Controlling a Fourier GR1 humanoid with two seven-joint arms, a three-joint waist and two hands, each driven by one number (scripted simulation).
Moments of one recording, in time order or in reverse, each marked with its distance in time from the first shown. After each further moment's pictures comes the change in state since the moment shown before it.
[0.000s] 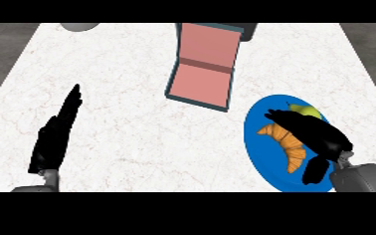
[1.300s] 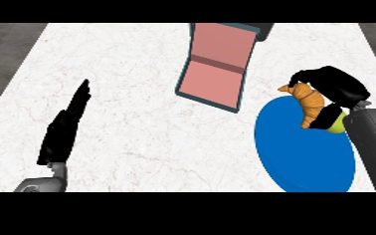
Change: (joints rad) left arm -0.049 -0.054 0.030 0.039 -0.044 -0.068 -0.036; right arm -0.375 -0.053 -0.162 0.496 0.159 -0.325 -0.340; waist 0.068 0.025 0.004
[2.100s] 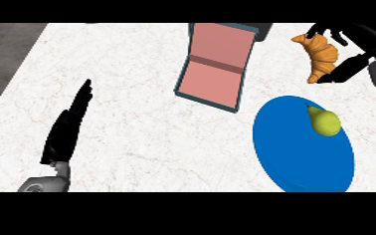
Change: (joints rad) left arm -0.005 -0.013 -0.002 0.012 -0.015 0.010 -0.009; right arm -0.438 -0.077 -0.217 0.518 -0.140 -0.058 -0.397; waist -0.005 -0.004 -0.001
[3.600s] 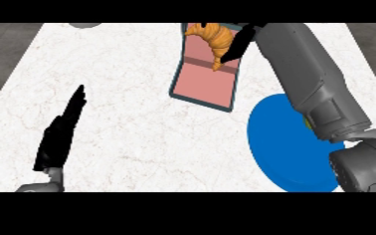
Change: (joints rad) left arm 0.040 0.000 0.036 -0.006 0.002 -0.018 -0.005; right arm -0.357 0.393 0.057 0.110 -0.111 0.129 0.245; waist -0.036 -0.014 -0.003
